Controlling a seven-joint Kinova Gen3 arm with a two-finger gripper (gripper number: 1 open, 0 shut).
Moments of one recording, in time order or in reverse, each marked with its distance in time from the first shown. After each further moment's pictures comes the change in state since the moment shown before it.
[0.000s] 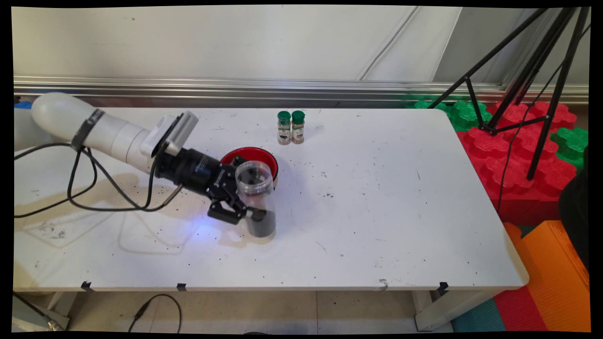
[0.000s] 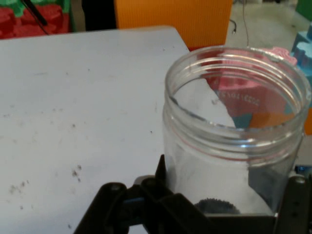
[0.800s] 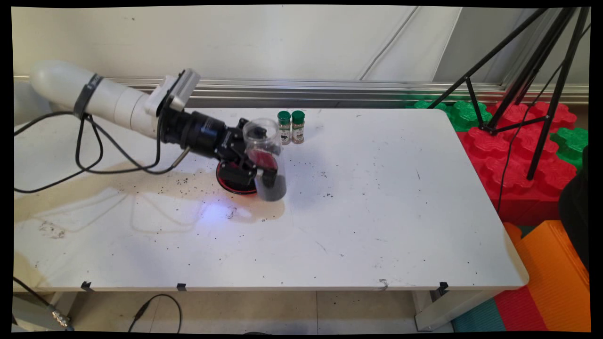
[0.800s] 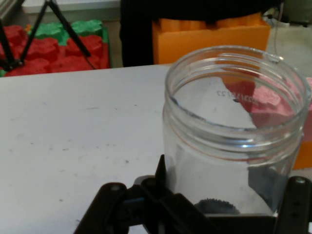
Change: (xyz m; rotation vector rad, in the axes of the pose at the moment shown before) arm 0.044 -0.040 -0.016 0.067 0.049 -0.008
